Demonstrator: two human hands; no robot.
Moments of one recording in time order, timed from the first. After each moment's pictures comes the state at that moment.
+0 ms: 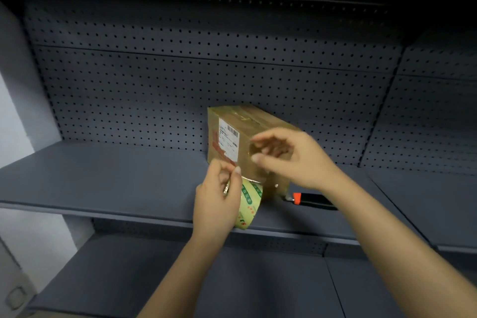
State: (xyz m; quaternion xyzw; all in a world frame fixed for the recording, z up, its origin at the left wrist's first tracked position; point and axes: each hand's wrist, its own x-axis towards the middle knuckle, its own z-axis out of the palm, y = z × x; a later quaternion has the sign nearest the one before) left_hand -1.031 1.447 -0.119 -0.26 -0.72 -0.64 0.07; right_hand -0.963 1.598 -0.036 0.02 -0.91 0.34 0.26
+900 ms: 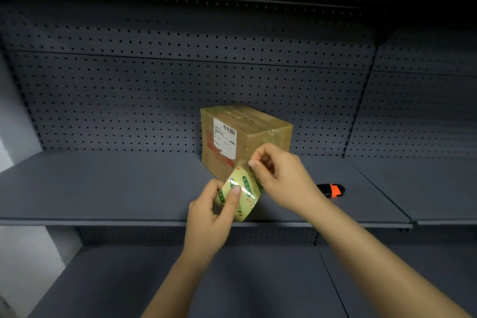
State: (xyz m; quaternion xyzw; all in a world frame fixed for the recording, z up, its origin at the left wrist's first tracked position) left_hand -1.035 1.411 -0.149 -0.36 -0.67 -0.64 0.04; right_hand -0.955 1.546 -0.067 -0.10 -0.90 0.27 0.31
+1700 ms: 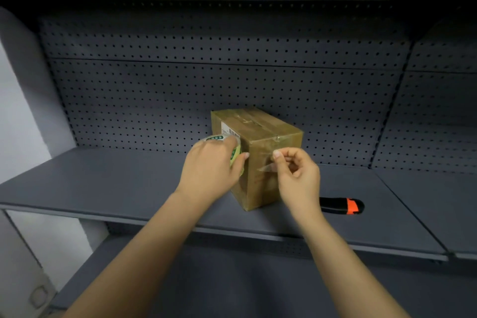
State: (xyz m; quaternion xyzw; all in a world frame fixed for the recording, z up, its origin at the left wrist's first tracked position) left_hand -1.072 1.448 -0.065 -0.42 -0.80 -0.23 0.35; right_hand -0.987 1.589 -0.102 -0.17 -0.69 0.52 0.48
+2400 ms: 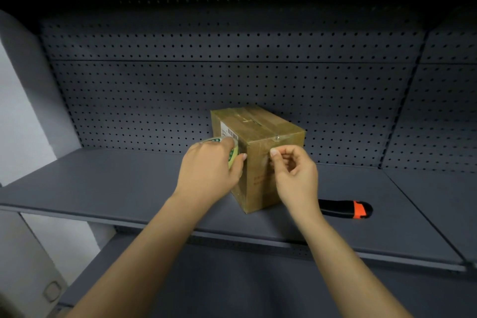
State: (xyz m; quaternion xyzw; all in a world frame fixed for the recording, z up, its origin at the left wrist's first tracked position) left_hand -1.073 1.457 -0.067 -0.38 -0.83 -0.22 0.34; right_hand -1.000 1.603 -0.107 -0.15 -0.71 0.50 0.48
